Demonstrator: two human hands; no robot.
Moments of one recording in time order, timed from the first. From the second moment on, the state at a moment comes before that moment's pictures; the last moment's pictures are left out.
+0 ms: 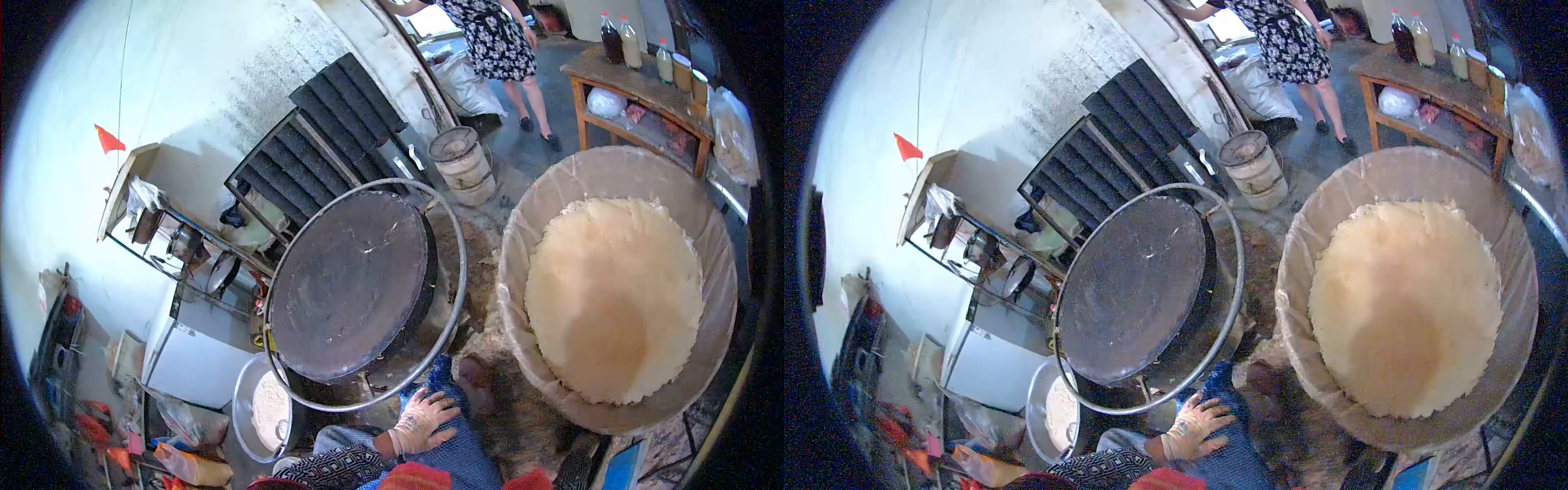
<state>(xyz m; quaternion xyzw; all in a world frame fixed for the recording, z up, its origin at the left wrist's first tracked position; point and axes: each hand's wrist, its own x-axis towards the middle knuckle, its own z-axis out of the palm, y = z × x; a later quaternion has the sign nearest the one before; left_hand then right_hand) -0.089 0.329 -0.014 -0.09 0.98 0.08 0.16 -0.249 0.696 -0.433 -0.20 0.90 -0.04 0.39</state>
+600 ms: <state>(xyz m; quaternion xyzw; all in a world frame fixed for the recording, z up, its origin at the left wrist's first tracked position) -0.011 0.315 -0.040 -0.15 0.98 0.15 -0.04 -0.240 0.505 -0.096 -0.48 0.78 -0.38 0.14</state>
